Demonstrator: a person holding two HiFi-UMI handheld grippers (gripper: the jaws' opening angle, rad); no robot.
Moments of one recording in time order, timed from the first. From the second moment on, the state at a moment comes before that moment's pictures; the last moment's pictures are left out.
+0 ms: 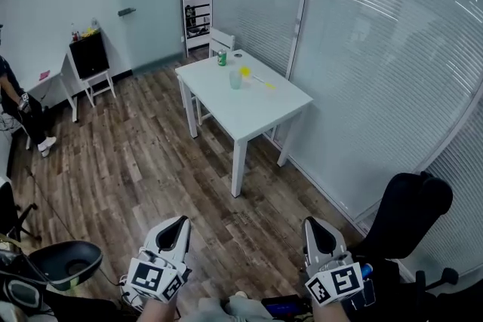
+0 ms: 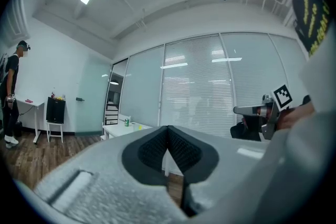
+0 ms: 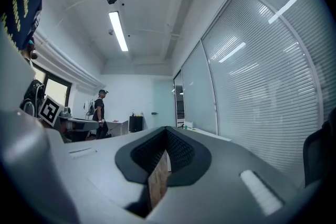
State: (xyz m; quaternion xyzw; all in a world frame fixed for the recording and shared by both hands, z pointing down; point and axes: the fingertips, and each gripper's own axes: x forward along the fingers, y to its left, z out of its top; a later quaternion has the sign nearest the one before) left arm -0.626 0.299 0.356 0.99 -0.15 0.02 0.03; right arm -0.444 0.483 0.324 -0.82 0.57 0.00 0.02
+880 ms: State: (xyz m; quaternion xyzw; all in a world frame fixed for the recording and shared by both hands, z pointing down) left arm -0.538 0.252 0.354 0.98 -0.18 0.02 0.01; right arm -0.349 0.434 0.326 -0.82 0.58 0.00 0.04
